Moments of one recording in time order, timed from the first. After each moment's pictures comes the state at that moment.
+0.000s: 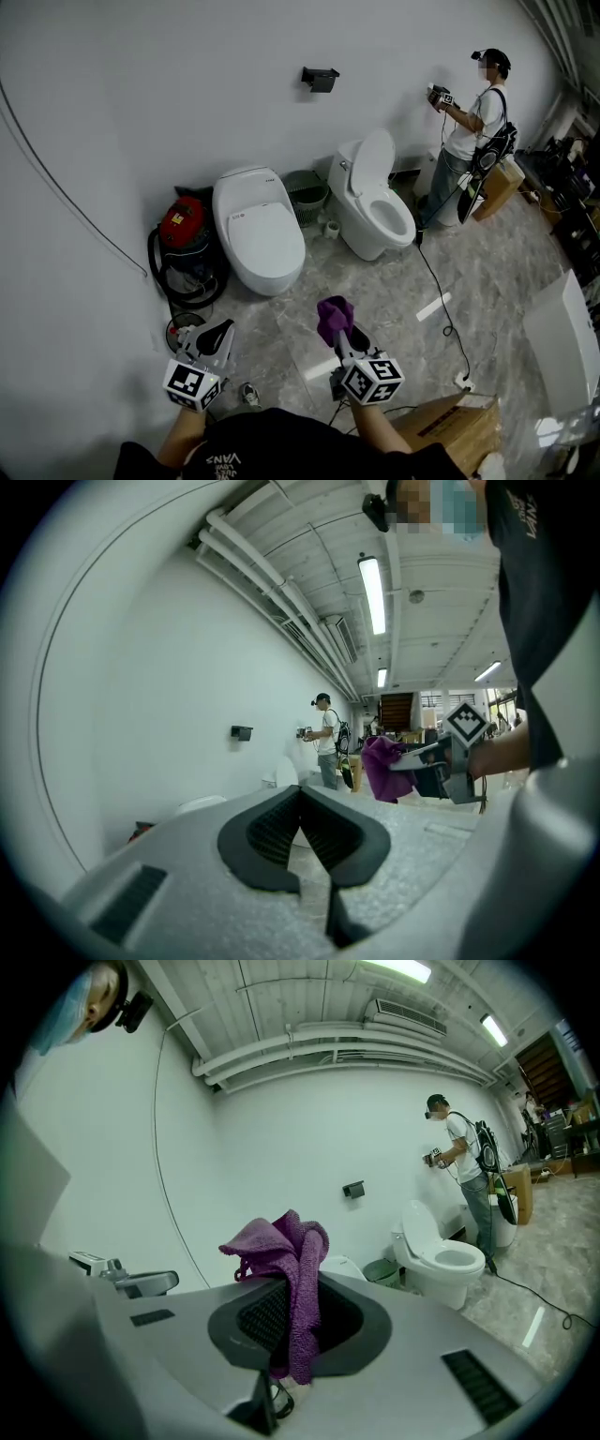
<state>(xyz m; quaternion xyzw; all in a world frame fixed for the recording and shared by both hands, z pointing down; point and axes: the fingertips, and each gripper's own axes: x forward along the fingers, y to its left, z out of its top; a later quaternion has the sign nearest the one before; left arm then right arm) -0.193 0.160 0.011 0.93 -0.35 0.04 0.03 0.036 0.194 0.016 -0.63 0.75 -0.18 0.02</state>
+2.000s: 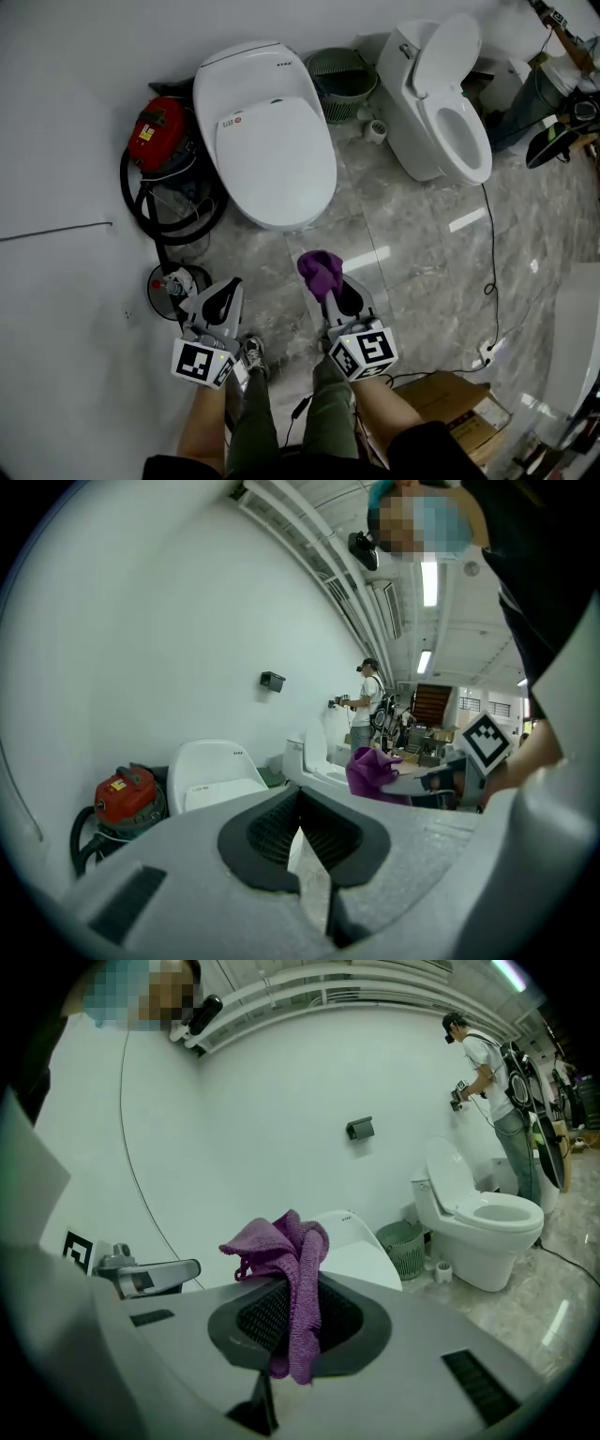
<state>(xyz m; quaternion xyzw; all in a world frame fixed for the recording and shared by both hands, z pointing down) -0.103 -0.070 0.257 0.90 -0.41 0.06 0.12 0.058 -0.058 0.278 -0.57 0.79 -0.23 -0.03</state>
